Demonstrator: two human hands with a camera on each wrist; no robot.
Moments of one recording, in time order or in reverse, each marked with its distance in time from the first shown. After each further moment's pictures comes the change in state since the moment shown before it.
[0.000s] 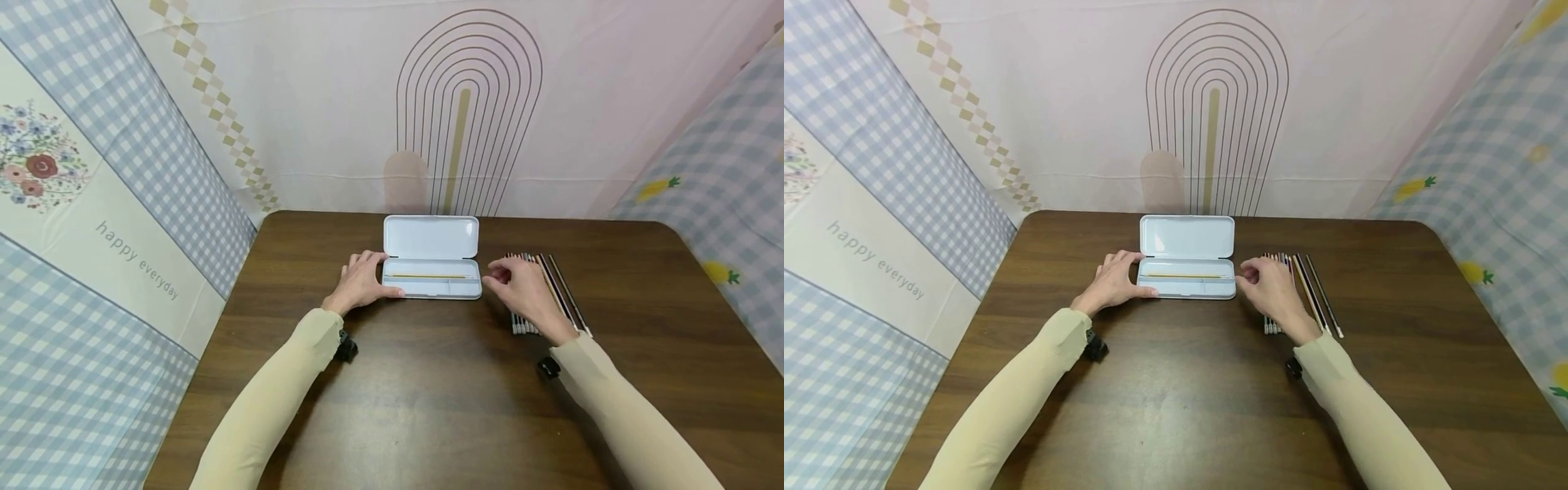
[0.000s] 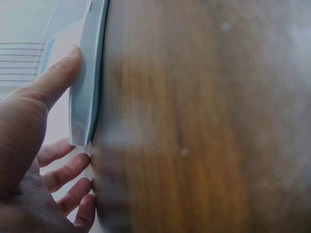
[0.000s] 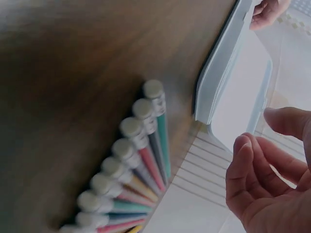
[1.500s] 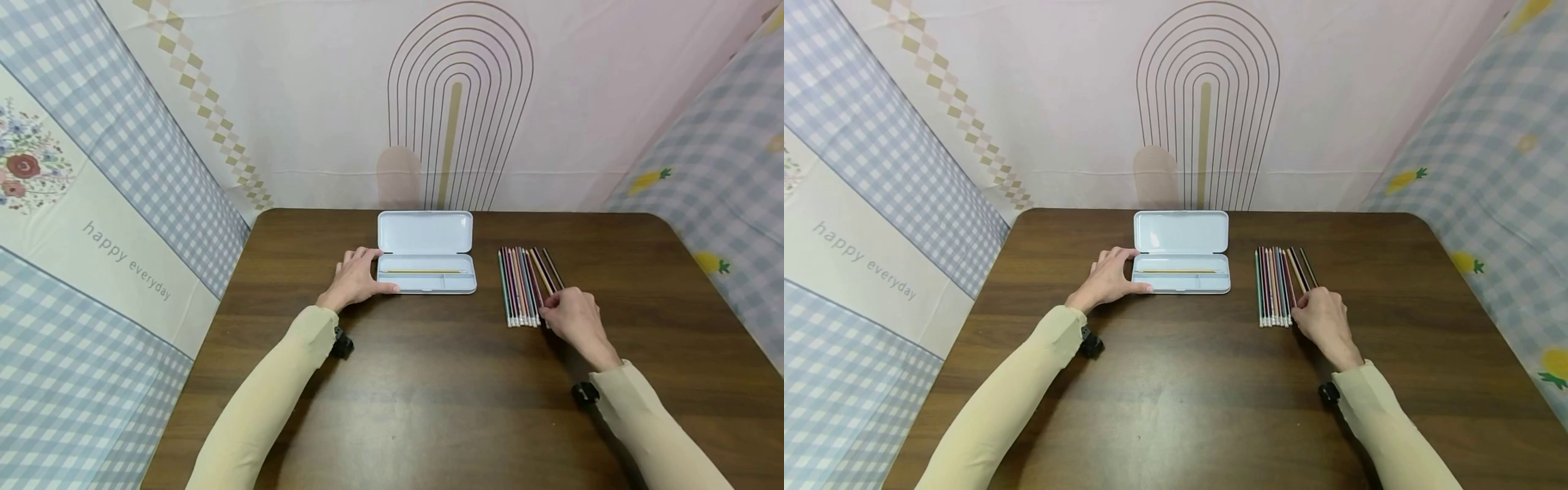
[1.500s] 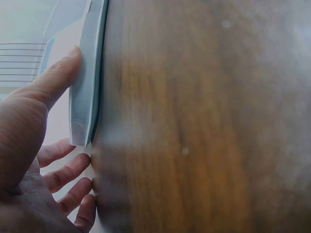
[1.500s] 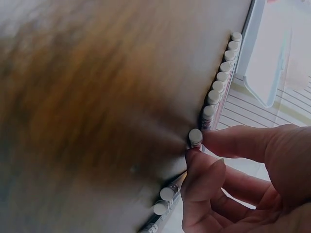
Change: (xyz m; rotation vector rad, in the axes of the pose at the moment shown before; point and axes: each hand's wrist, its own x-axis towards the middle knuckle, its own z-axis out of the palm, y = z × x) left_hand -0.001 -0.001 0.000 -0.018 -0.012 -0.004; right_hand -0.067 0.055 -0.037 -0.132 -0.136 0.405
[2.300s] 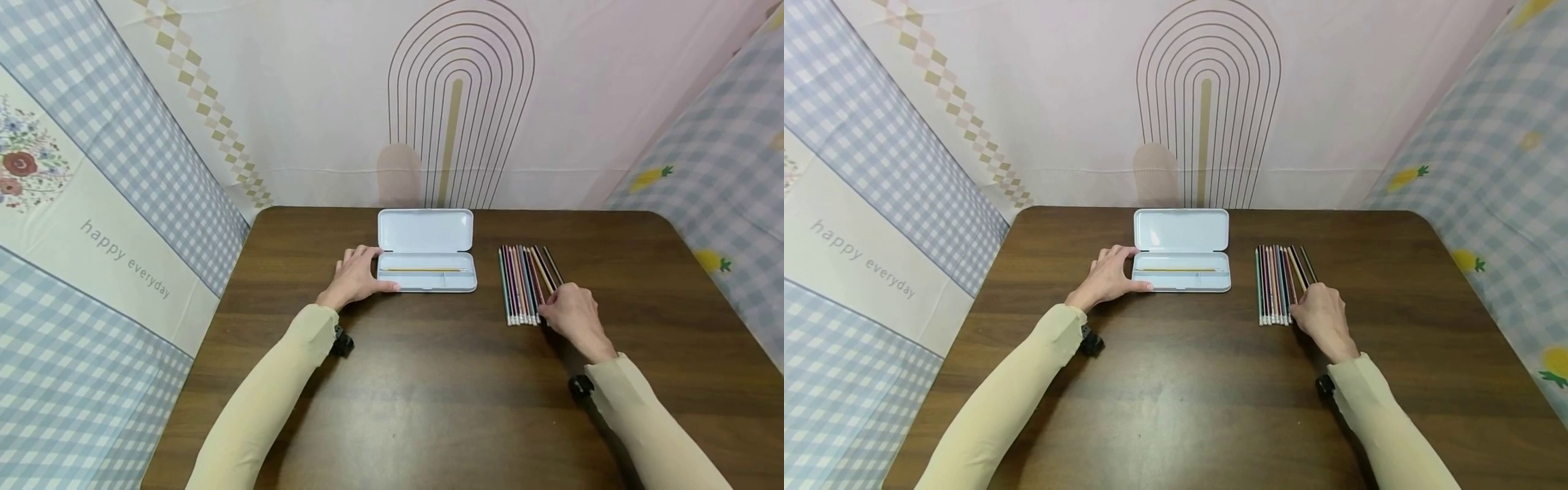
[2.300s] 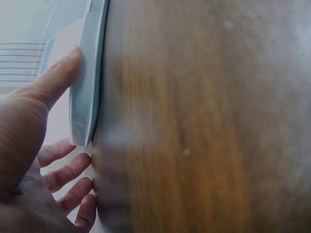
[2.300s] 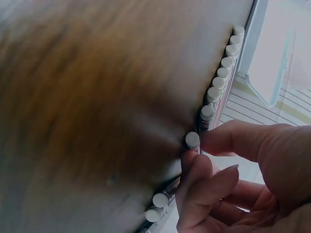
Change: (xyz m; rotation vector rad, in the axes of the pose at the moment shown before) left_hand 0.002 -0.001 0.001 0.000 -0.002 -0.001; right_hand 0.007 -0.004 -0.002 -0.010 -0.073 0.090
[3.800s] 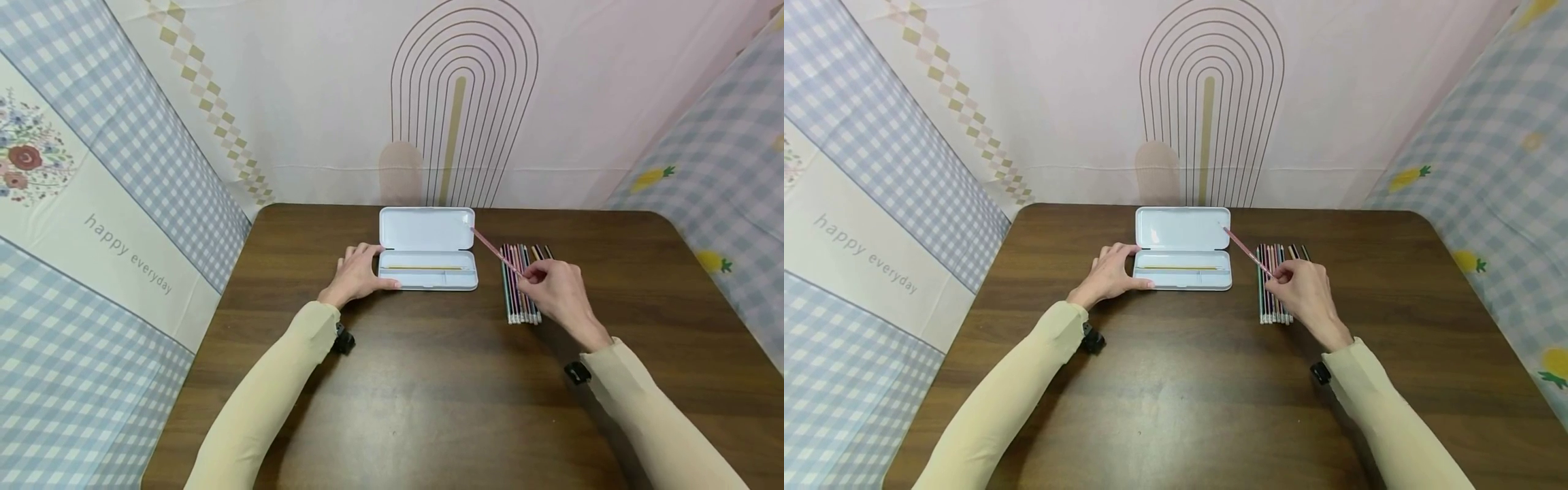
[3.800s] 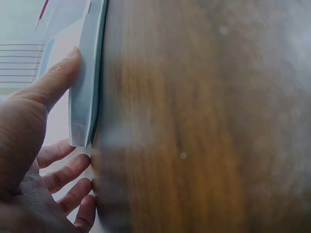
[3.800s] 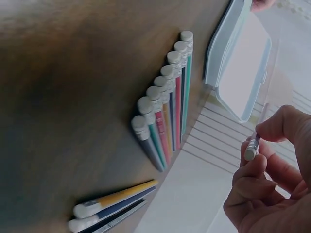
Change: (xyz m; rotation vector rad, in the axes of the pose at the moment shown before) left_hand 0.000 0.001 0.001 0.011 0.007 -0.007; right_hand 0.006 -0.038 -0.006 0.144 0.292 -0.363
